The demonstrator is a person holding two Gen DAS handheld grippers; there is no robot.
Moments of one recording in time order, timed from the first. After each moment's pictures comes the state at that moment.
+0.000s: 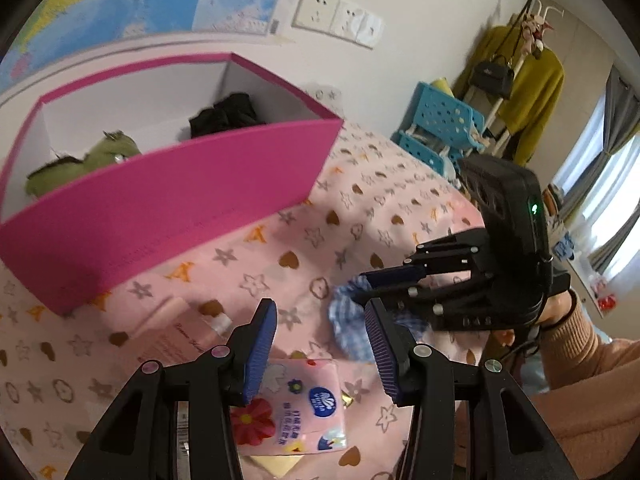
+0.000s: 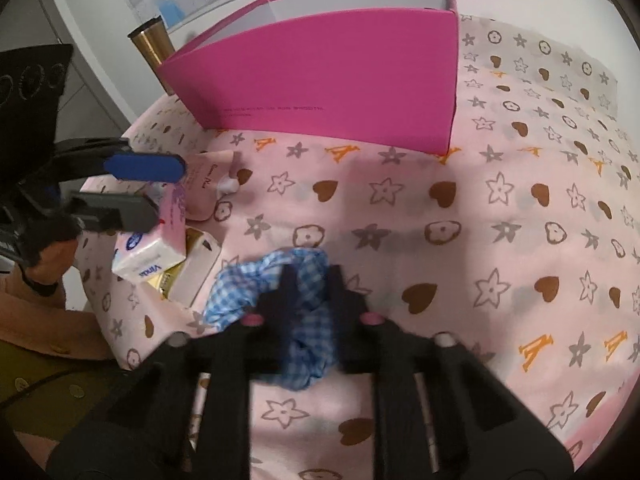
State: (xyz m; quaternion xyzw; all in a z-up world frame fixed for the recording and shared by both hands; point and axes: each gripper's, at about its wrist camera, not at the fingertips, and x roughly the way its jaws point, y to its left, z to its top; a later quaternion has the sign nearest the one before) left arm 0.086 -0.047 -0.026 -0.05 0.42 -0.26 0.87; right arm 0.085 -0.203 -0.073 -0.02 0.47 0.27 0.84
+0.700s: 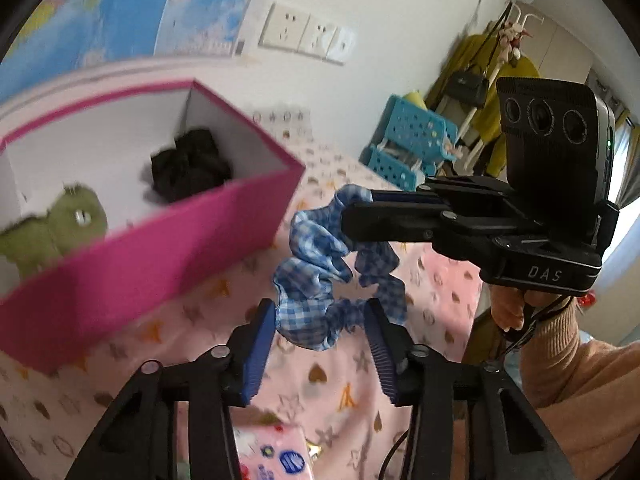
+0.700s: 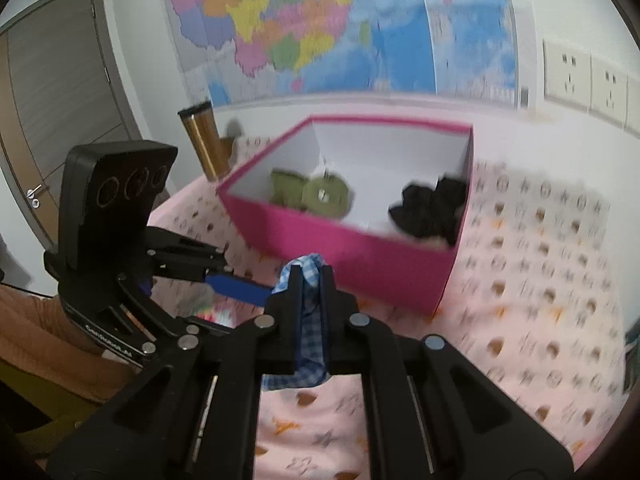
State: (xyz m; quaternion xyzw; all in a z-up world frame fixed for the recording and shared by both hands) left arm 0.110 -0.064 -0.005 -0.06 0.41 -0.32 0.85; right arm 0.093 -0.194 0.040 -0.04 0.32 0.32 0.89
